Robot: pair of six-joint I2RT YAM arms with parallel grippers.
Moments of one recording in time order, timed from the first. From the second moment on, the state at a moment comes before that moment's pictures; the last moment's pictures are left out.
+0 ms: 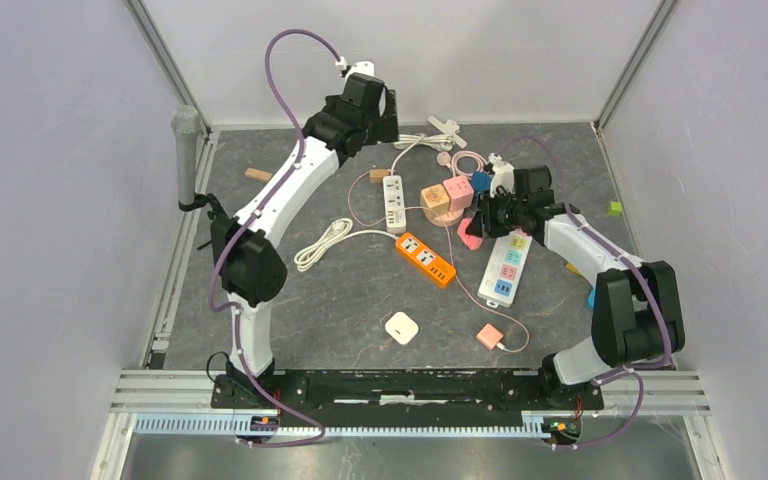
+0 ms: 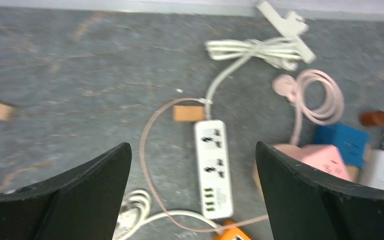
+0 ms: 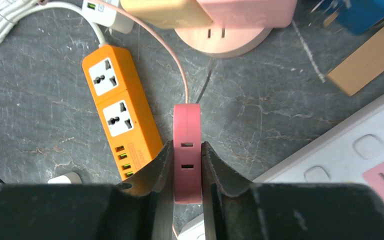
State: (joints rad) left arm -0.54 2.02 2.08 -0.67 -0.33 -0.41; right arm 0.18 1.50 0.96 -0.27 -0.43 0.07
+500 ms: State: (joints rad) left arm -0.48 2.02 2.08 -0.72 -0.17 -0.32; right arm 0.19 1.58 0.95 -0.29 -0.35 0.08
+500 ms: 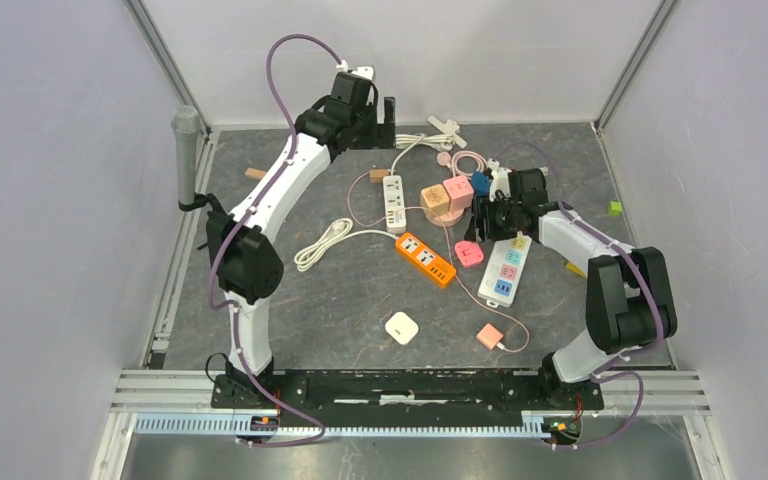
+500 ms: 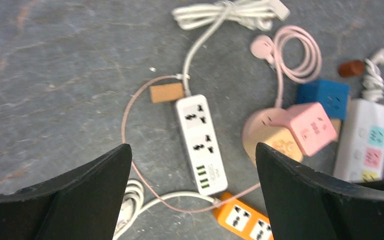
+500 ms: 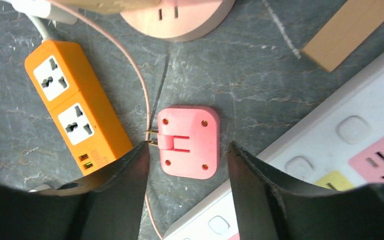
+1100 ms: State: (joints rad) left arm -0.55 2.07 1.89 -0.62 0.17 -0.41; right arm 0.19 1.67 1.20 -0.20 -0.23 0.16
